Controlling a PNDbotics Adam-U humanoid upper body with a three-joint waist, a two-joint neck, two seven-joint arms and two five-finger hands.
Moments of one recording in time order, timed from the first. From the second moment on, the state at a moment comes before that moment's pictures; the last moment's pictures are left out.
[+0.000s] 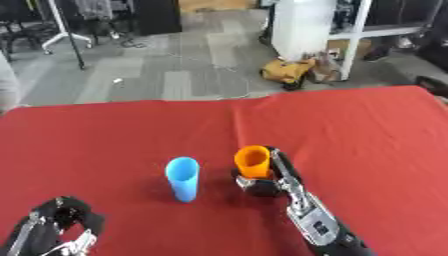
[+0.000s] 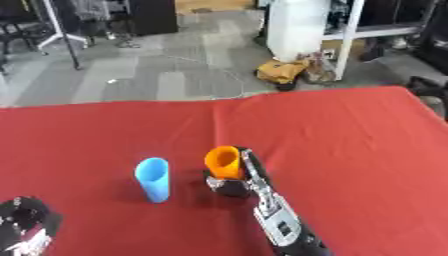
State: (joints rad) left arm -0.26 0.23 -0.15 -1.65 0.16 -0.12 -0.13; right arm -0.68 -0.14 0.09 -1.02 0.29 -0.25 -0.11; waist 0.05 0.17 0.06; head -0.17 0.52
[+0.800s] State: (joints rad) left arm -0.43 0.25 -0.18 -1.47 0.08 -0.14 -0.08; right arm -0.64 -0.18 0.09 -1.27 0.20 -0.22 -0.11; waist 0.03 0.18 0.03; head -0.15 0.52
